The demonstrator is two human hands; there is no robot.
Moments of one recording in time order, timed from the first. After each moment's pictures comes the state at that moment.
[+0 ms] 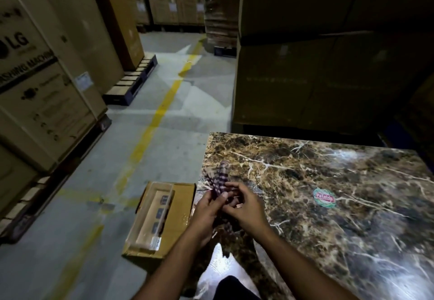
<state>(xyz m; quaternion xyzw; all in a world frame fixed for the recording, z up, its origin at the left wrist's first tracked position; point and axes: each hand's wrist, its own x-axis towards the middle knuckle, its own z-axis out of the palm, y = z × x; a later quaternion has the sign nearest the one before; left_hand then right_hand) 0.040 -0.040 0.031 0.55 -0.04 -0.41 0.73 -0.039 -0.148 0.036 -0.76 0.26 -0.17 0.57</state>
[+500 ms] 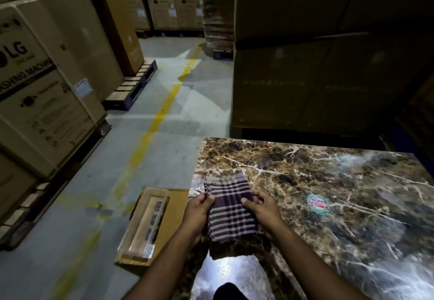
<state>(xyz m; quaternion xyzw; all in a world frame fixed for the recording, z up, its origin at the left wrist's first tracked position) 0.057 -0.068 0.017 0.68 -0.05 -0.36 0.64 -0.055 -0.229 0.004 -0.57 0.41 -0.12 0.71</state>
